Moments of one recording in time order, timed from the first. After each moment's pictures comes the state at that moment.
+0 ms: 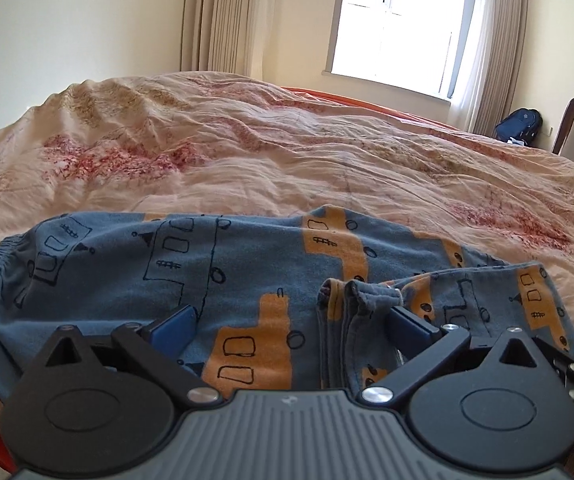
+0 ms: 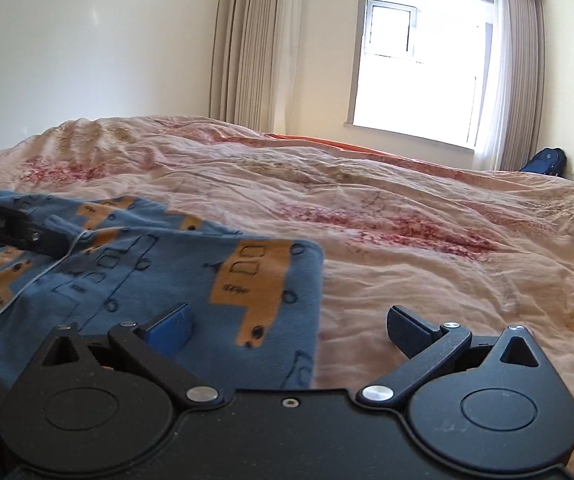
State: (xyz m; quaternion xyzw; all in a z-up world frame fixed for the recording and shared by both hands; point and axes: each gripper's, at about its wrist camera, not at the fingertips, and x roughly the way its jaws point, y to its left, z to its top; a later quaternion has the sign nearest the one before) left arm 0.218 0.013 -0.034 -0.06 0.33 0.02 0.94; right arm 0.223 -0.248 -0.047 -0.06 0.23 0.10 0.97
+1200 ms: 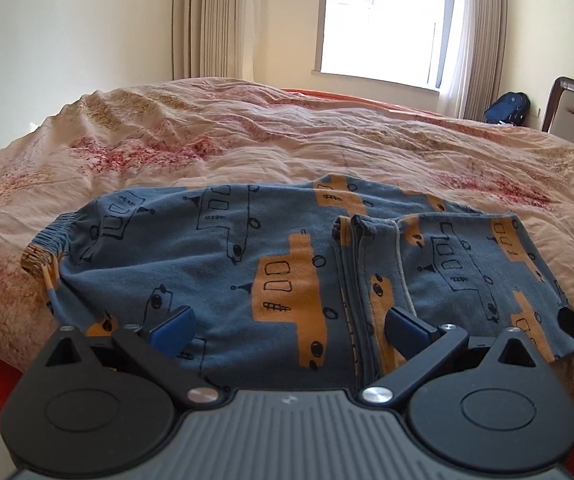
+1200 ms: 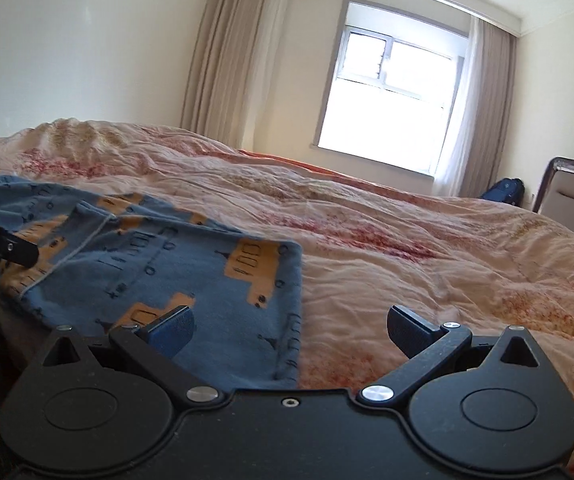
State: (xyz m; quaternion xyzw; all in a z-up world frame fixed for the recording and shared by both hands) left arm 0.145 0.027 -0.026 -0.03 0.32 0.02 0.95; right arm 0.132 -0.230 -0.032 -0.10 0.19 0.06 0.97
